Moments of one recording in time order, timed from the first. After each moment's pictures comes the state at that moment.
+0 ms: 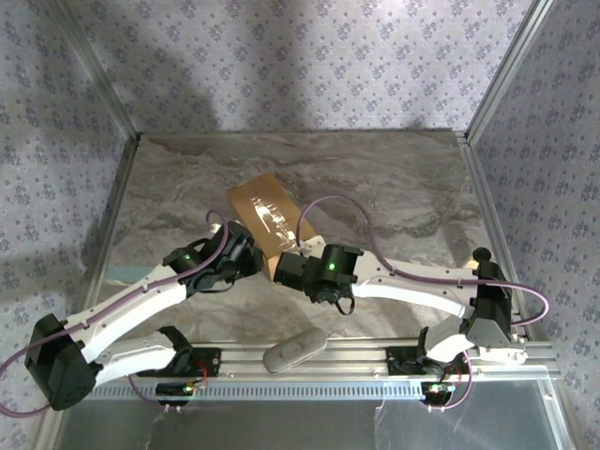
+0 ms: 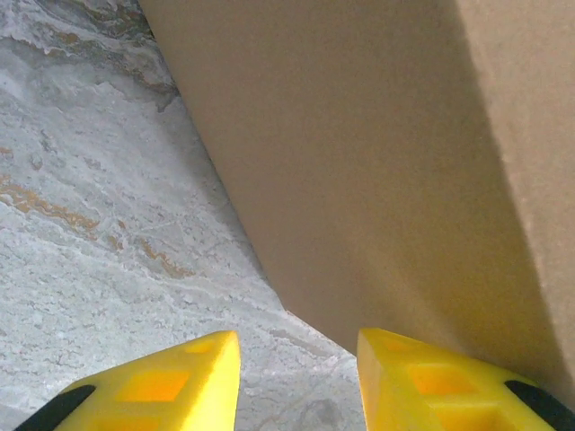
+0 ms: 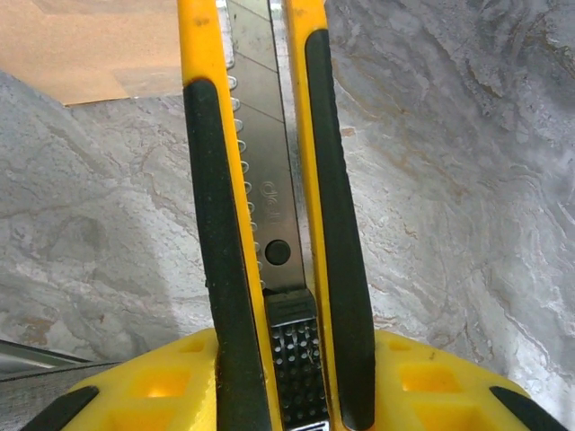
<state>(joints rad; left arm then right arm) -0.80 1.05 0.77 -0.66 -0.12 -0.96 1.28 1.51 1.34 -1.25 0.42 0.82</state>
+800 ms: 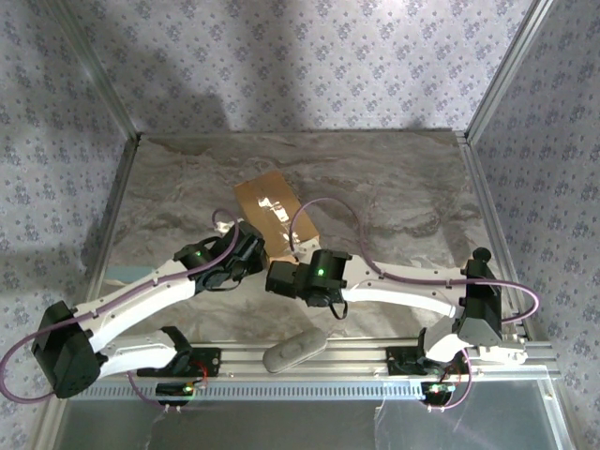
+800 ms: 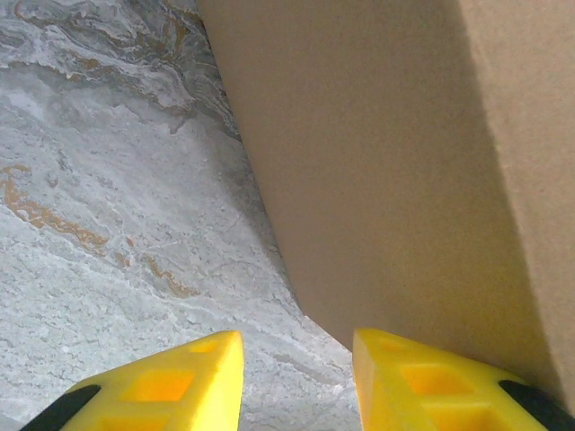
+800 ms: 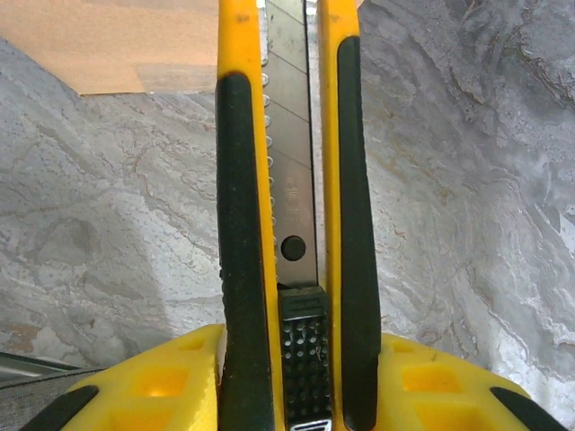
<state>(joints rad) -0.85 1.13 0.81 -0.66 -0.23 -1.01 1.33 1.57 1.38 -1.29 0.47 0.86</state>
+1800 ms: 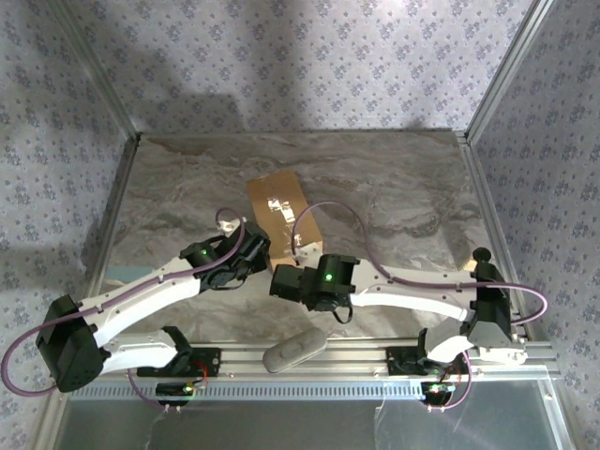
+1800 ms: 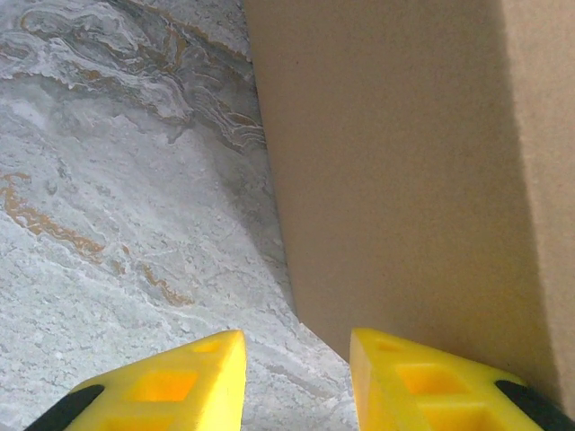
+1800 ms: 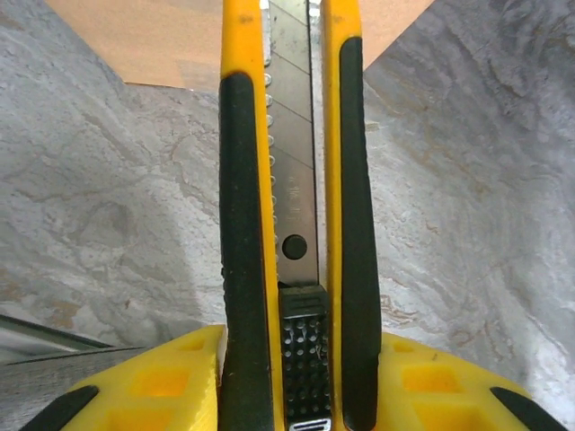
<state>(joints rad) -0.88 1.16 0.84 -0.66 -0.28 -1.04 1.34 1.50 1.32 -1.21 0.42 0.86</state>
